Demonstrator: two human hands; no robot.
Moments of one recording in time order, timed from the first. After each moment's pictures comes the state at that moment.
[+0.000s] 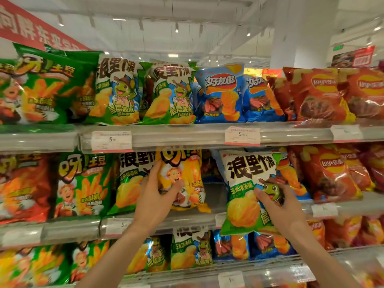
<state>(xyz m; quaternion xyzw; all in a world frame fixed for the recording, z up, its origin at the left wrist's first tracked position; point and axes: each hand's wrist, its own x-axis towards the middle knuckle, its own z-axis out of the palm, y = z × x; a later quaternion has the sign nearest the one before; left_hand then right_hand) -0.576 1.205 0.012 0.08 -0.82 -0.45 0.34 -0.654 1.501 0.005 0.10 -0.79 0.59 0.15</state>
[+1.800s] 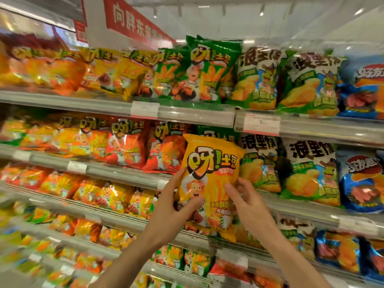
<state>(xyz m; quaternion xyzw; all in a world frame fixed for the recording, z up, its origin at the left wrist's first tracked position) -0.331 1.037 -0.022 0.10 -0.79 -0.50 0.35 -0.476 1.192 -0.006 0.34 -0.71 0.61 -0.11</state>
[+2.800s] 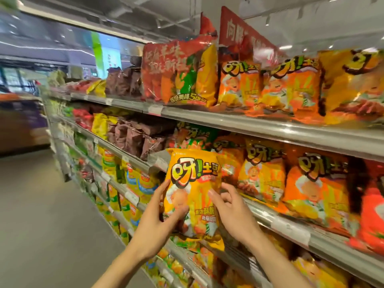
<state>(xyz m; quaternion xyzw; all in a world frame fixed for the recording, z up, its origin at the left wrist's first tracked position) 0.016 0.497 -0.037 0.32 -0.70 -0.45 0.46 -0.186 0.561 -0.010 0.50 -0.65 0.51 -0.26</state>
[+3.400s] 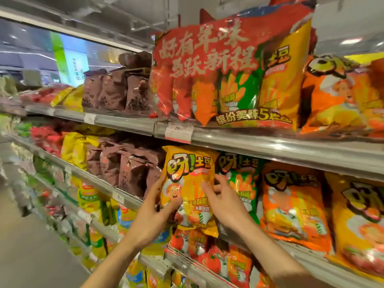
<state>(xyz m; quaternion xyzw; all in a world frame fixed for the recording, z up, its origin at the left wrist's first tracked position) 0.041 0.175 -0.003 0.26 -0.73 -0.46 0.43 -0.136 0.262 0.022 0.48 -0.73 0.47 -0.13</state>
